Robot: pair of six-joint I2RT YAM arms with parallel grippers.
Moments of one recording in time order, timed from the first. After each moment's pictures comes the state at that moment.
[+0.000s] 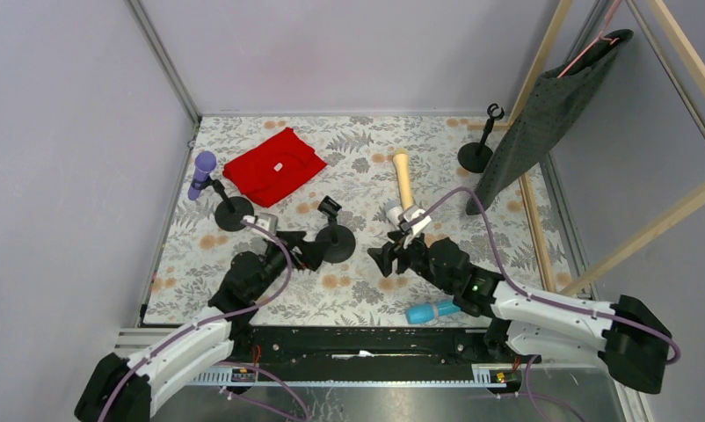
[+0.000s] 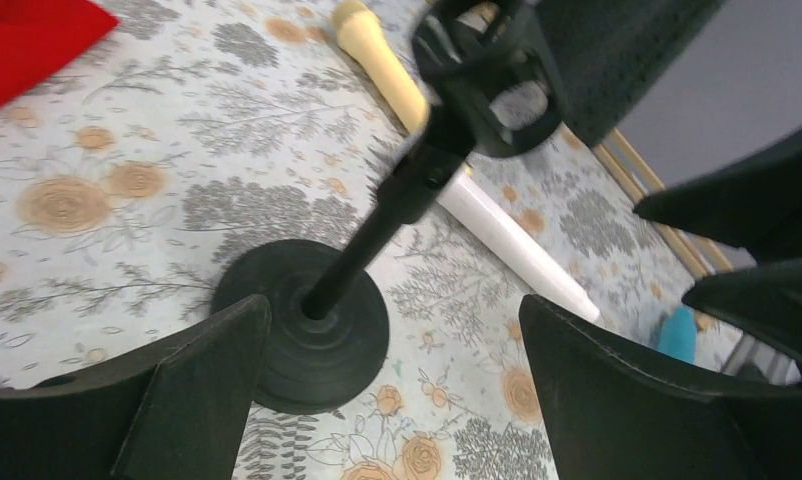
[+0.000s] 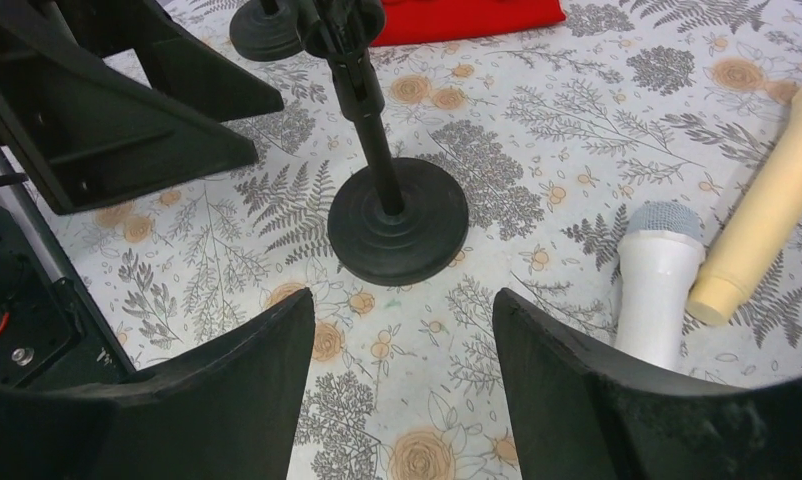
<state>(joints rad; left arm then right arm) -0.55 0.61 0.07 0.51 0.06 -0.52 1.02 0.99 0.42 0.36 0.20 0.19</state>
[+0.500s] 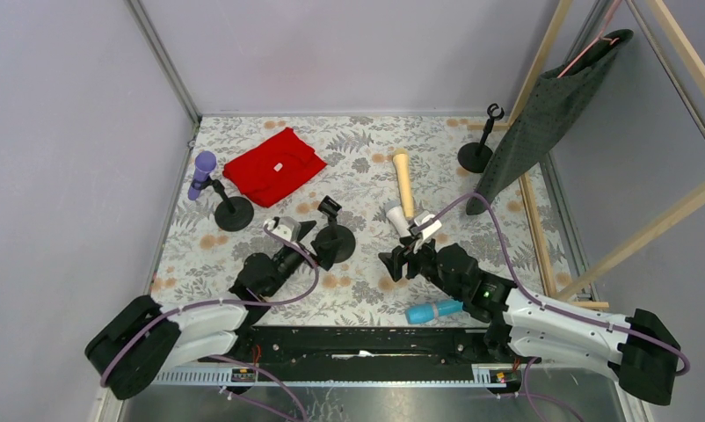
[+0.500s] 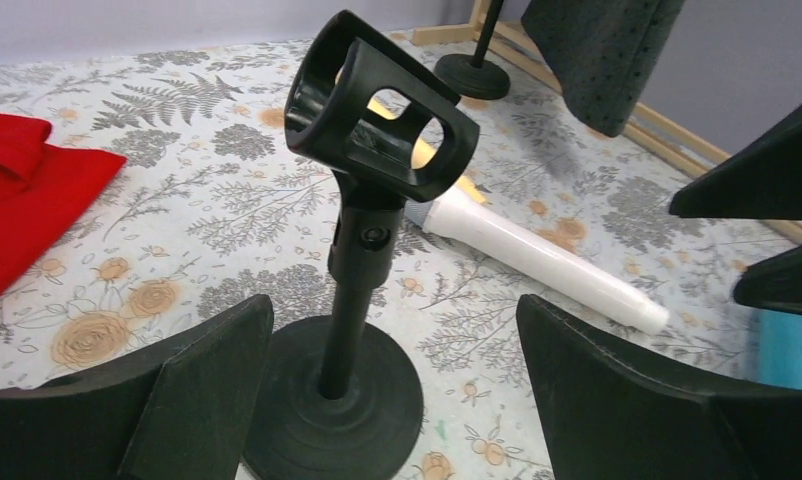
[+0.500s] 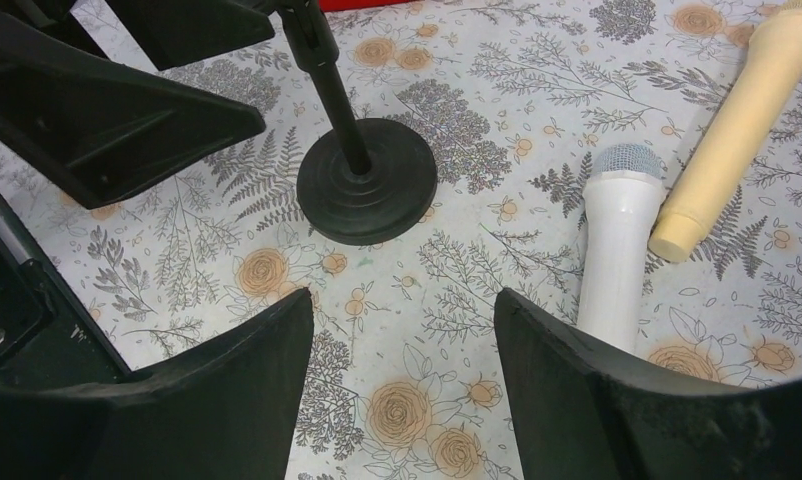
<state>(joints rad) -0.72 0.99 0.06 1.02 -0.02 -0.22 1.02 0.84 0.37 0.21 0.25 0.21</state>
